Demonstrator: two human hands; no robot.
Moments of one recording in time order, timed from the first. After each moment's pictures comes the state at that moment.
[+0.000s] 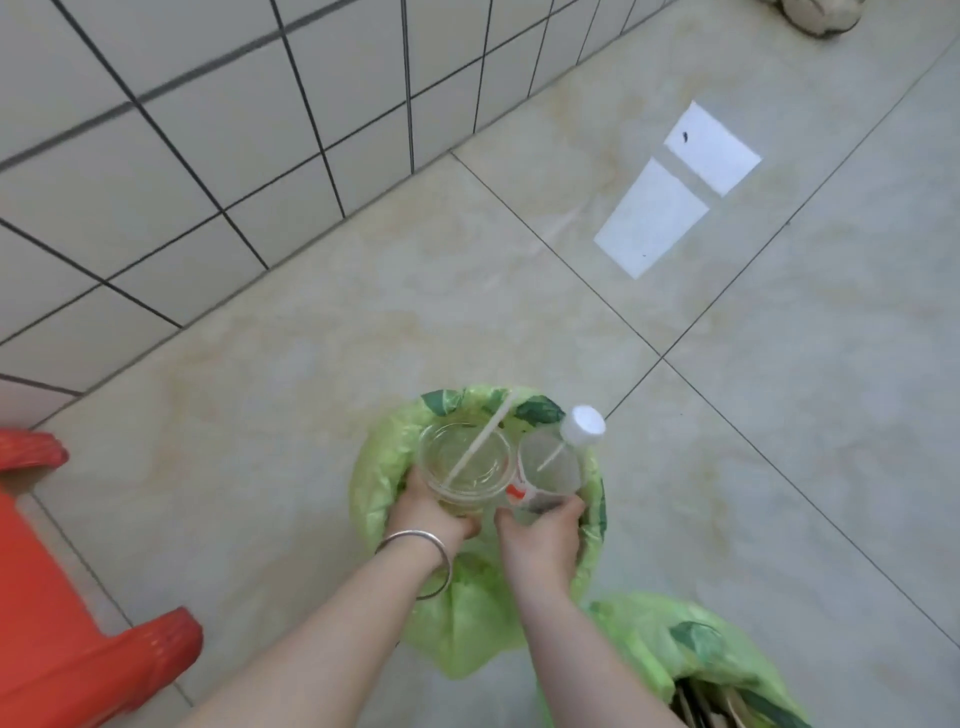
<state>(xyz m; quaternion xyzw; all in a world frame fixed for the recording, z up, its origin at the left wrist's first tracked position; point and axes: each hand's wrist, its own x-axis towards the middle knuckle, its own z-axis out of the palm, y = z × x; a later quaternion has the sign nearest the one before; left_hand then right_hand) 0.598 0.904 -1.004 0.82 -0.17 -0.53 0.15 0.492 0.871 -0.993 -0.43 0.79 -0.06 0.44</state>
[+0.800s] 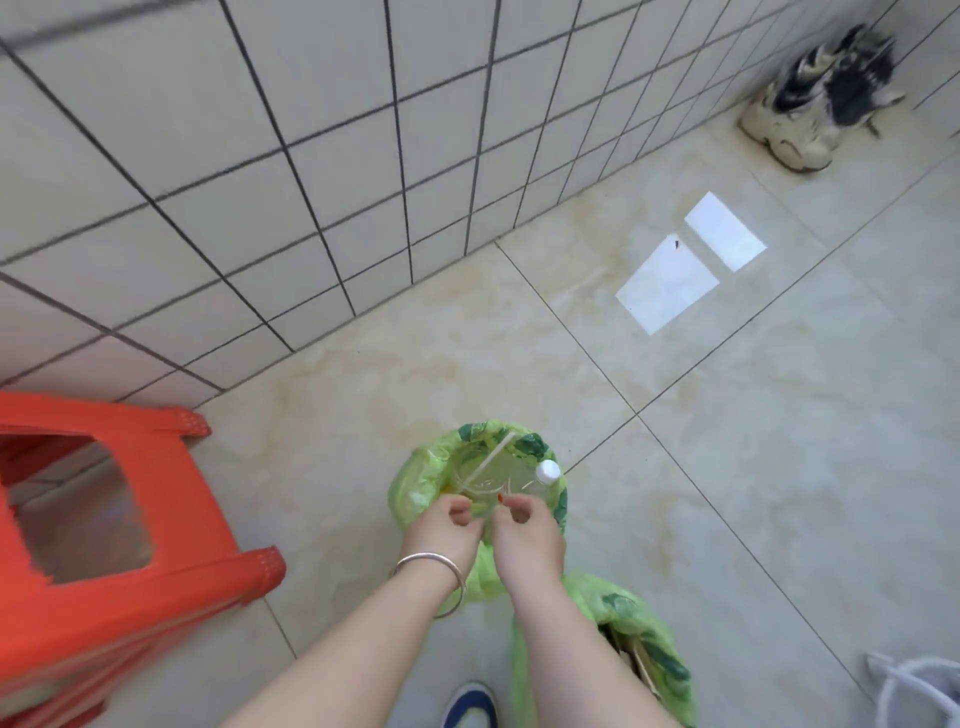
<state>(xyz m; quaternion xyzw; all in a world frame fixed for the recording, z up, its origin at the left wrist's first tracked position) 0.586 0.945 -0.784 0.82 -0.08 -0.52 0.23 0.516 0.899 -0.771 -0.49 0.71 0.01 0.51</state>
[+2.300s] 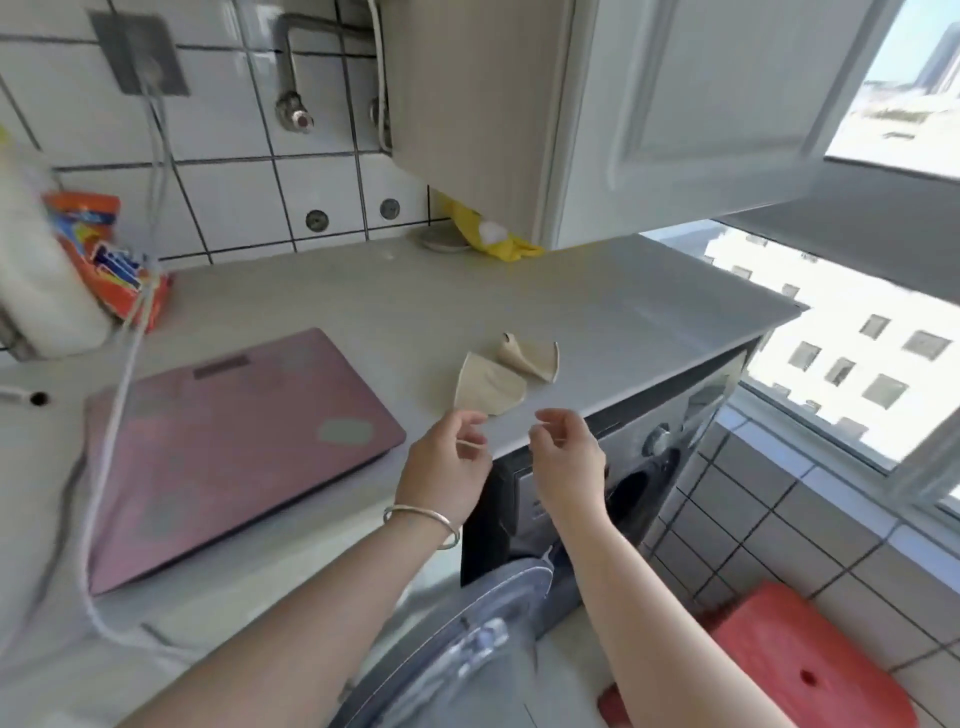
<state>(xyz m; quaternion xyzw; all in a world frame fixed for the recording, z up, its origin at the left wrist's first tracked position) 0.488 1.722 -0.176 0.80 0.33 0.25 0.43 0.580 1.638 -0.178 -0.81 -0.18 0.11 0.55</state>
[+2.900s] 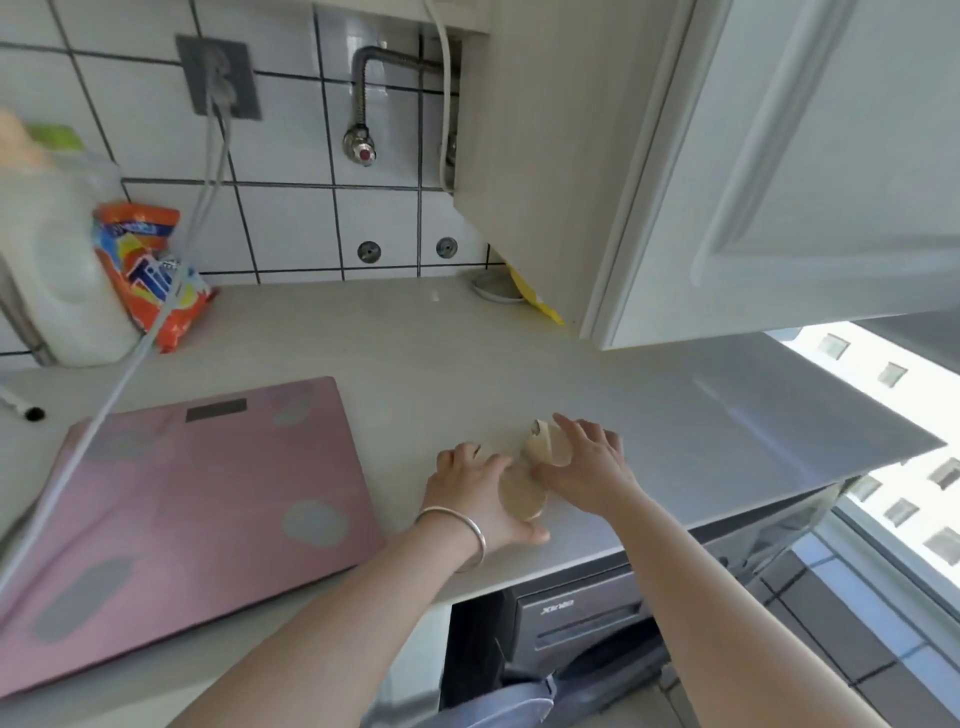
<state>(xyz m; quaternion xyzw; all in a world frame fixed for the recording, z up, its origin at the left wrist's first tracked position) 0.591 1.789 -0.173 0.89 0.39 0.02 0.22 0.734 1.731 -0.163 -0.88 -0.42 0.16 0.16</state>
